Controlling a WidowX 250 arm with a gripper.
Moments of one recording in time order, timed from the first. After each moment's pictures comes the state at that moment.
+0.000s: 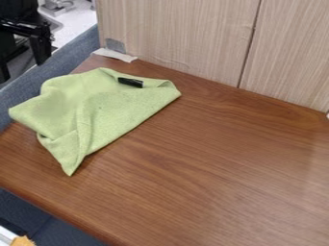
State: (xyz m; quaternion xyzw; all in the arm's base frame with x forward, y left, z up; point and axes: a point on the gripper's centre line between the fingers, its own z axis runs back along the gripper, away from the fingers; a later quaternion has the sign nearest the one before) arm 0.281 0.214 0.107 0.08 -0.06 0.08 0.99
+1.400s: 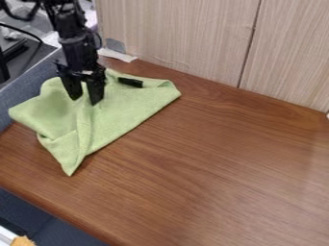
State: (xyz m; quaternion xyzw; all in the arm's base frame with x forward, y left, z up) arm 0.331 0.168 -0.002 -0.05 0.02 0.00 1.00
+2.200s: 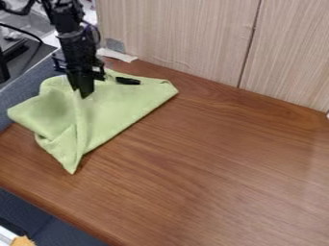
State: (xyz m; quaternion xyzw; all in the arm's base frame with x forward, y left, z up) arm 0.329 0.163 0.023 -0.03 -0.01 0.00 1.00
